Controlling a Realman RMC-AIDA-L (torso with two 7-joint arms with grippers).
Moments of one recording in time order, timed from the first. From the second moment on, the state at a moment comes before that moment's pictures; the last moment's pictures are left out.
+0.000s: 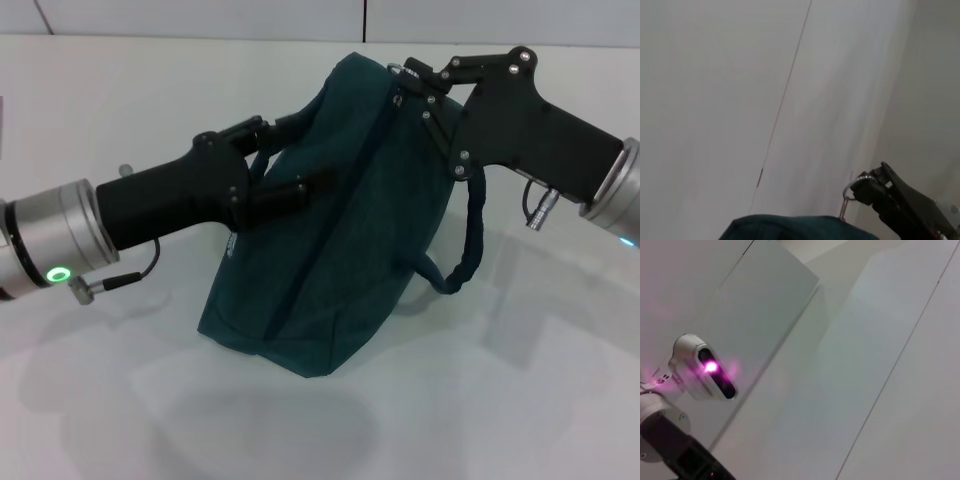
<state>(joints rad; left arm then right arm) -0.36 -2.05 1.15 0.59 1.27 1.54 -1.26 0.53 2.03 -1.77 -0.52 -0.50 -1.31 0.18</state>
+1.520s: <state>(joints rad) -0.34 -2.08 1.15 0.58 1.28 1.57 -1.12 0.52 2.03 -1.78 -0.52 -0.49 -1.32 0.18</state>
